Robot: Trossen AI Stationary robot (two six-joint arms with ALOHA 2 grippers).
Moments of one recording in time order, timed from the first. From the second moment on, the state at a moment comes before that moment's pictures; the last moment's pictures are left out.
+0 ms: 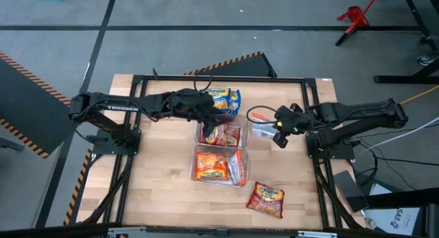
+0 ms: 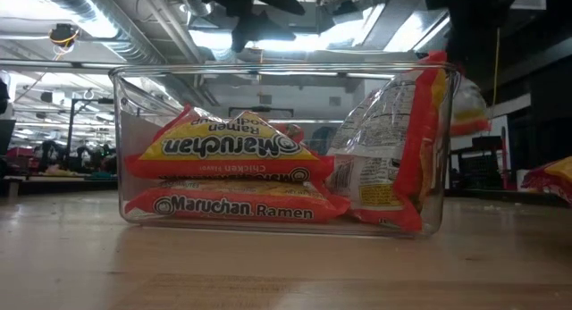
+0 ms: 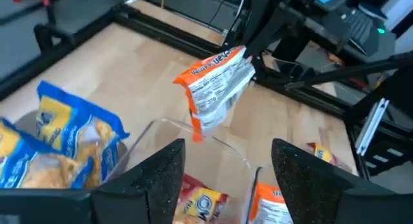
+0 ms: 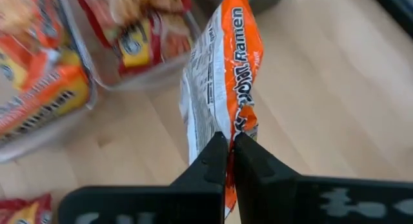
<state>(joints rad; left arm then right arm) 0.10 1.40 1.12 -0.14 0.00 -0.36 0.10 1.05 1.00 -1.00 0.27 0.59</state>
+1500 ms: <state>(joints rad) 0.17 1.57 1.12 0.29 0.18 -0.39 0.10 1.05 1.23 -0.69 0.22 0.25</state>
